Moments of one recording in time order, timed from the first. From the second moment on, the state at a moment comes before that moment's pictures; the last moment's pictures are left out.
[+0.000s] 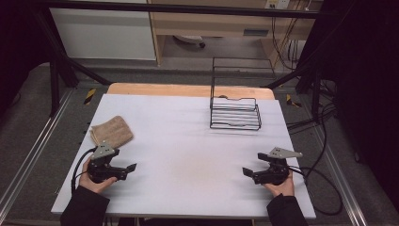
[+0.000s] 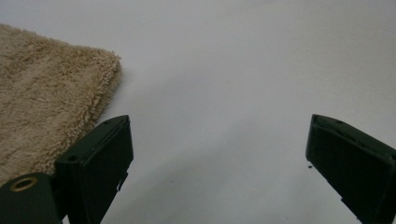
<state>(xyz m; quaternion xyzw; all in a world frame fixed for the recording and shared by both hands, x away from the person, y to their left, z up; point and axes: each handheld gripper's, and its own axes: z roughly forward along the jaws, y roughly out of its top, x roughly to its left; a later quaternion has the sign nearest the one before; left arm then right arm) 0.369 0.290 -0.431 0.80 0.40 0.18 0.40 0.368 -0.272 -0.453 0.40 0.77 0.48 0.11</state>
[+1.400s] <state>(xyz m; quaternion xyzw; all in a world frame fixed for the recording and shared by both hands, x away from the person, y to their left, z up) 0.439 0.320 -0.444 0.80 0.46 0.23 0.30 0.370 -0.271 -0.455 0.40 0.78 0.47 0.12</state>
